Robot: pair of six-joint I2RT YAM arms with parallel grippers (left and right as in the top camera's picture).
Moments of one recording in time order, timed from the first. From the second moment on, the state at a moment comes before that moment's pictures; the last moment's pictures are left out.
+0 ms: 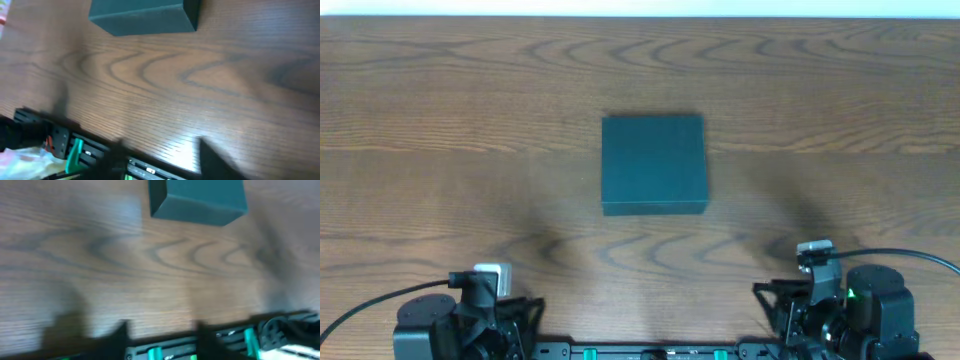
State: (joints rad) left arm -0.01 0.33 0.90 -1.47 0.41 -0.21; right arm 0.21 0.40 0.78 -1.27 -0.38 0.32
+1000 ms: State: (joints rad) left arm -0.01 0.30 0.89 -1.16 0.18 -0.45; right arm 0.21 0.40 0.78 -1.27 -0.39 0.49
